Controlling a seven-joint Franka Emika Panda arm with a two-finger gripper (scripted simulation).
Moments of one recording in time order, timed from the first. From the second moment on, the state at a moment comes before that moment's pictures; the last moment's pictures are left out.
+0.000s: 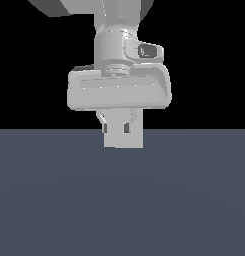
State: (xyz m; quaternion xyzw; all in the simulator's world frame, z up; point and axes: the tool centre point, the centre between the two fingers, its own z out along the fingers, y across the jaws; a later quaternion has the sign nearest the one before) arm -0.045 0.010 0.100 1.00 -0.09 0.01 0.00
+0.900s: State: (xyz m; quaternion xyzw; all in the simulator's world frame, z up) arm -0.002 0.002 0.100 1.00 -0.09 0.01 0.00
